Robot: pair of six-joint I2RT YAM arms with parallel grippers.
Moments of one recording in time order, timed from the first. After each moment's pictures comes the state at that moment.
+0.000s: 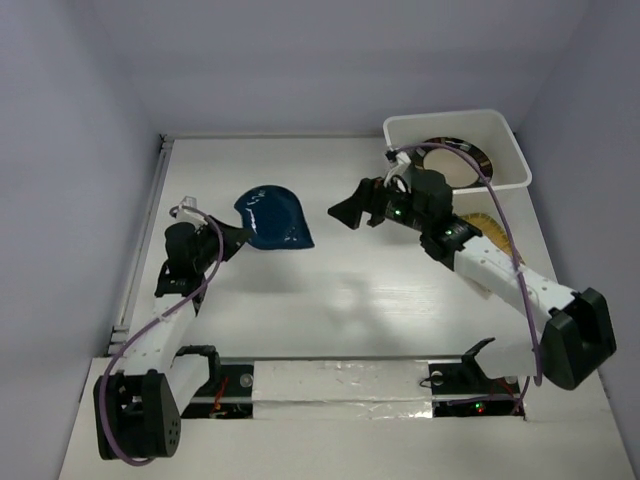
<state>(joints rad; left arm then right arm) 0.02 0.94 0.45 0.13 0.33 -0.86 0.56 1.28 0.97 0.18 -0.40 0.54</state>
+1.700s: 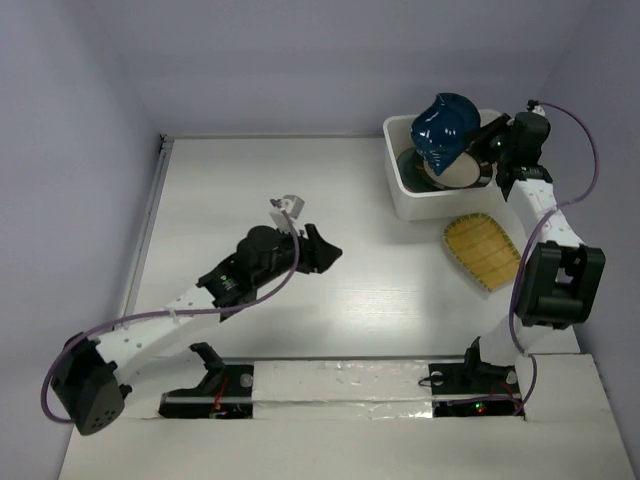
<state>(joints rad) -0.75 0.97 0.65 0.07 0.10 -0.66 -0.12 1.60 1.33 0.02 -0.22 0.72</state>
